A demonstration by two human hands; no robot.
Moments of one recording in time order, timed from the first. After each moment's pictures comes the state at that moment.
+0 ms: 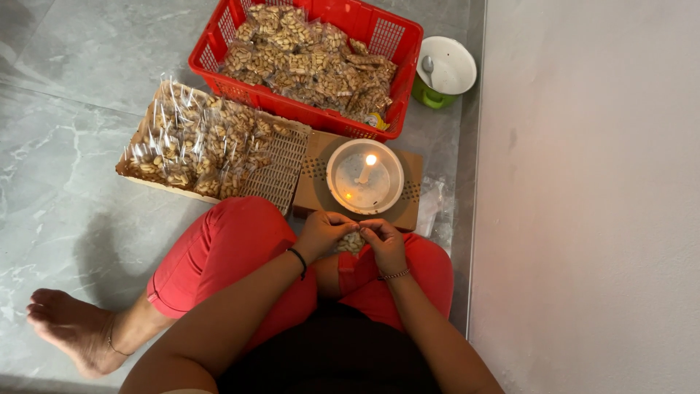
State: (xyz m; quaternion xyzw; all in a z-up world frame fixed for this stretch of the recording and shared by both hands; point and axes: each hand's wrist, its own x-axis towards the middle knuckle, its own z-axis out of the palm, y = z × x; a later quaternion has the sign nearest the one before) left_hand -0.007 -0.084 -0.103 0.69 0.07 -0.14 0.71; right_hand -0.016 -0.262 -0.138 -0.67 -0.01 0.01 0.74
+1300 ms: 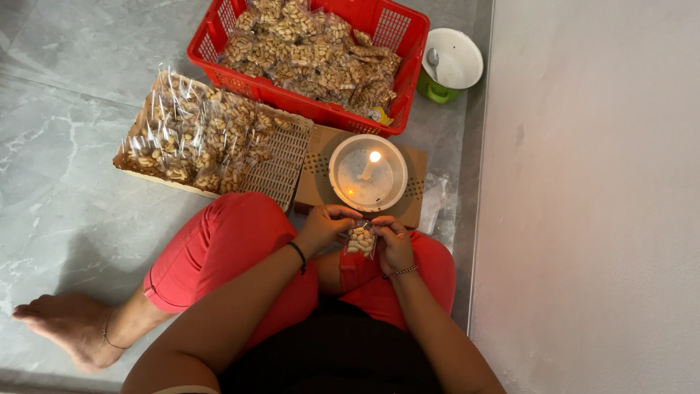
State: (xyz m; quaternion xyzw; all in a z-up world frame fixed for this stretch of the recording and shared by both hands) left_hand 0.000 -0.078 -0.100 0.54 0.13 -0.20 0.81; right_hand -0.008 -0.271 -0.161 -0.54 0.07 0.04 0.84
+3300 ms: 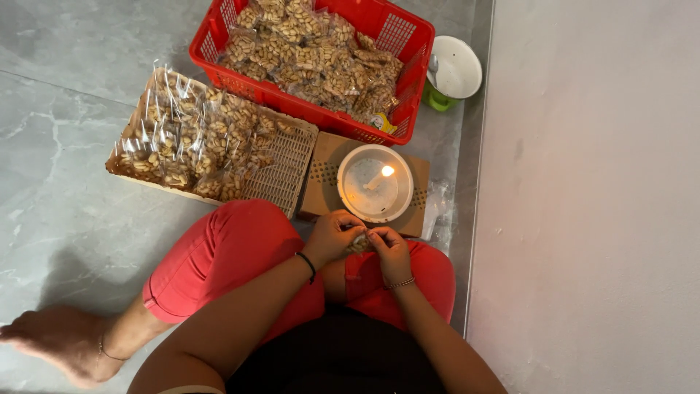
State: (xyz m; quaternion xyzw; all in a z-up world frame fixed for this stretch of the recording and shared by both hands) left_hand 0.017 -0.063 -0.135 0.73 -0.05 -0.03 0.69; right_hand -0.013 -0.235 -0.122 -0.73 0.06 0.02 0.68
